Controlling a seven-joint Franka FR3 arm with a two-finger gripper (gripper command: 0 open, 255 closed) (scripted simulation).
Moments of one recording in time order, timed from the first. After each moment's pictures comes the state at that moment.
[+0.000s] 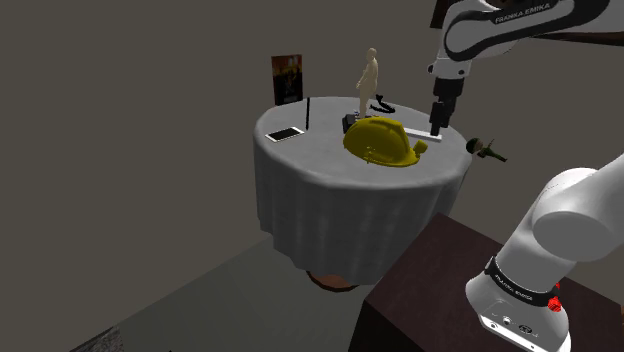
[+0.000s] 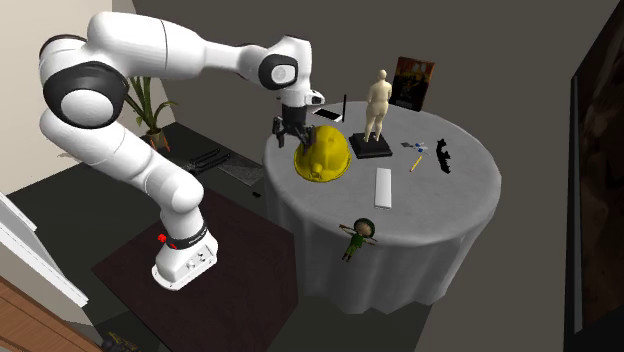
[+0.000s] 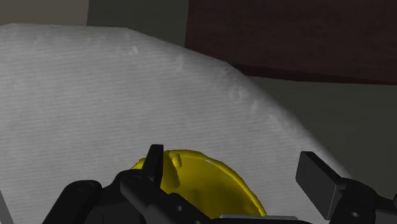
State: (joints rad) arm -0.05 -0.45 -0.39 -2.35 -0.23 1.80 -0.38
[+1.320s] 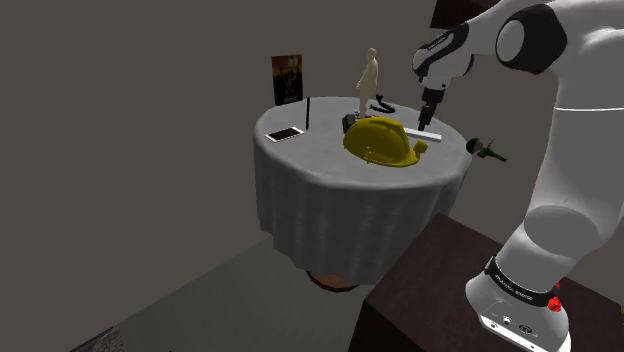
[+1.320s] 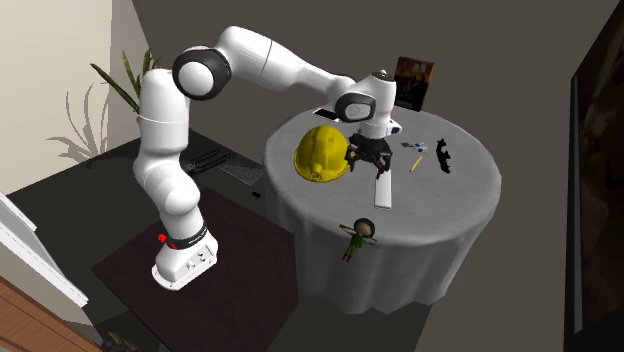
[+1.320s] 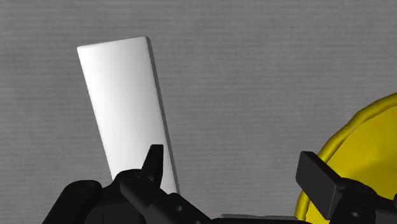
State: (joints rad) arm -0.19 0.33 -0.61 -1.79 0.19 2.03 -1.01
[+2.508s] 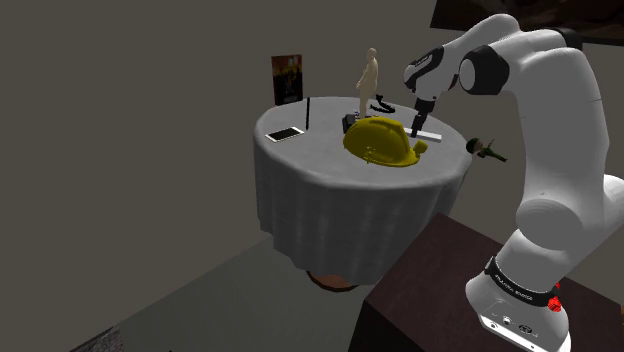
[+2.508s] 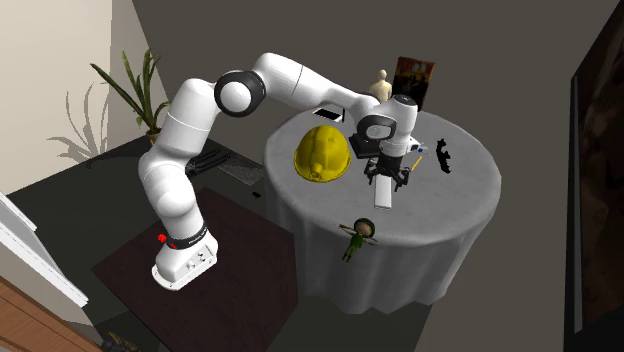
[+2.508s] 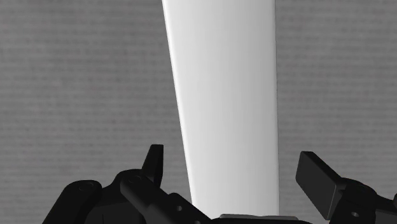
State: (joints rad) arm -0.35 0.63 -0.53 -1.52 0.35 2.04 -1.14
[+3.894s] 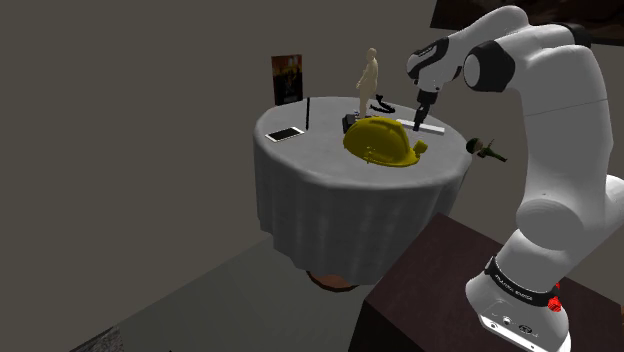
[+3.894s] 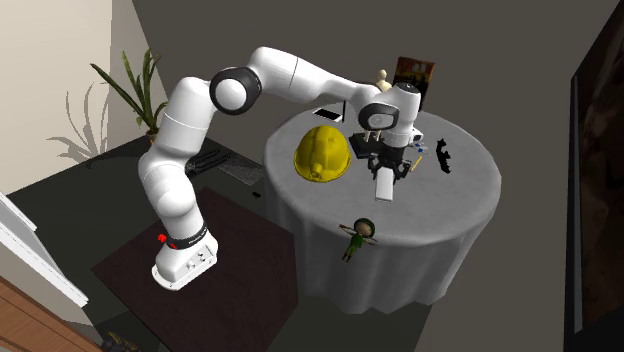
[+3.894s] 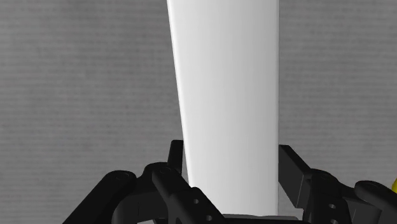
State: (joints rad) arm -0.34 0.60 -0.55 -1.48 0.33 1.97 -1.13
